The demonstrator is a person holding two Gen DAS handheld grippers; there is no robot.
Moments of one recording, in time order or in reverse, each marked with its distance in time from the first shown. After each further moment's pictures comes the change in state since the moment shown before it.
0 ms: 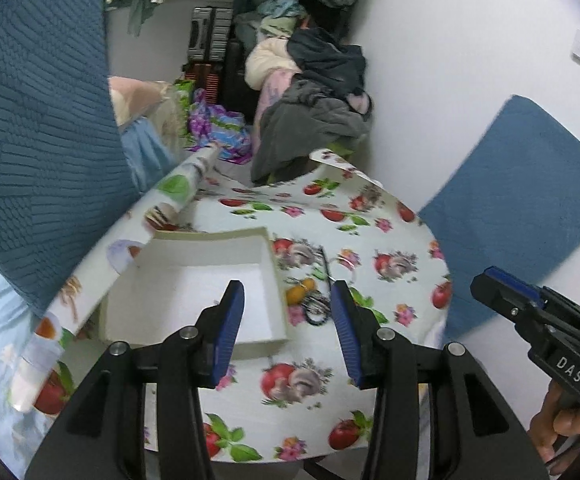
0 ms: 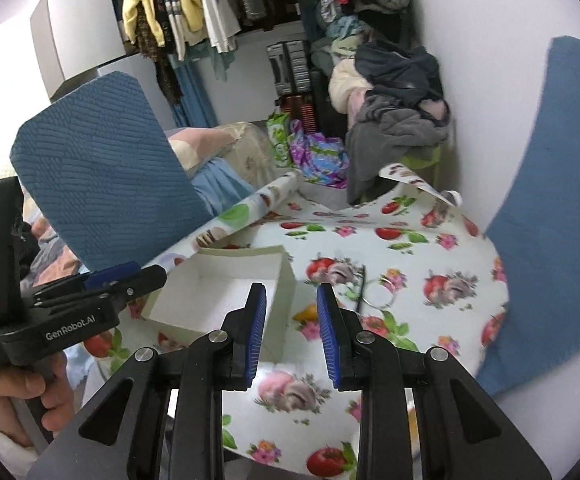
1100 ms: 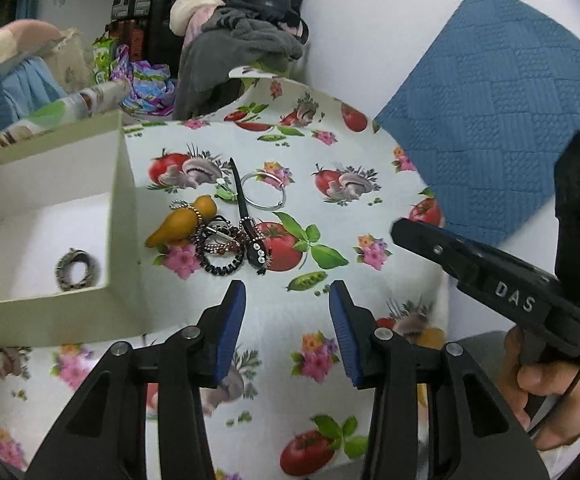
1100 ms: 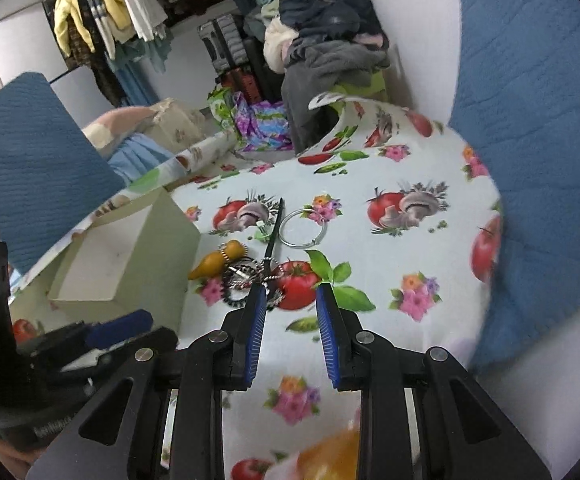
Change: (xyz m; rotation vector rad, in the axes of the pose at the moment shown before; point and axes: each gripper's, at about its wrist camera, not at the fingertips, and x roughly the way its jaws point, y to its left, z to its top) left arm 0.165 -0.065 -0.089 0.085 0.135 -0.184; right arm 0.114 -0.131 -0.091 0.172 0.072 -0.043
